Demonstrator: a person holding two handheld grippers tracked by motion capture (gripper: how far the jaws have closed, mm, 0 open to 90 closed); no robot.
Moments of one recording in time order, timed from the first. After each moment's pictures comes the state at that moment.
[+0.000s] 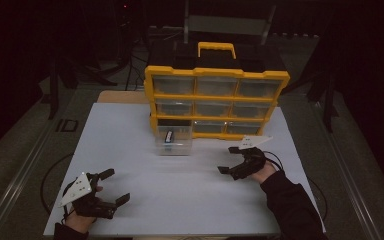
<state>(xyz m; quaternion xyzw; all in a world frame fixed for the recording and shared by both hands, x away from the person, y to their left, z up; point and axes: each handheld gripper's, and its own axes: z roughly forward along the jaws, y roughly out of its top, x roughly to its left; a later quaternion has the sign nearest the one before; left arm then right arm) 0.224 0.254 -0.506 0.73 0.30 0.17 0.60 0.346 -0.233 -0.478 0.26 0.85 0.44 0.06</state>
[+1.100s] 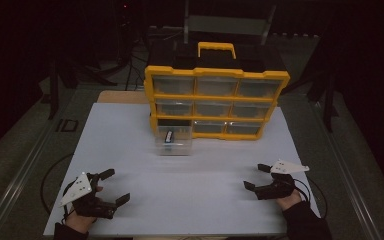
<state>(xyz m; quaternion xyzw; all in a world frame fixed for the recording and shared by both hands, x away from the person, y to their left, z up) 0.224 0.254 -0.507 0.73 0.30 0.16 0.60 0.280 -0.310 -0.508 0.35 0.80 0.47 0.13</state>
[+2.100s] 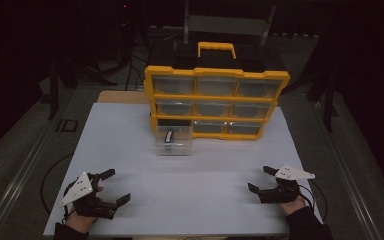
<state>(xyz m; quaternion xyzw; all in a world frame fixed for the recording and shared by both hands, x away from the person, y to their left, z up) 0.225 0.252 -0.507 0.73 0.30 0.16 0.59 0.267 -0.317 -0.512 0.36 0.79 0.46 0.17</state>
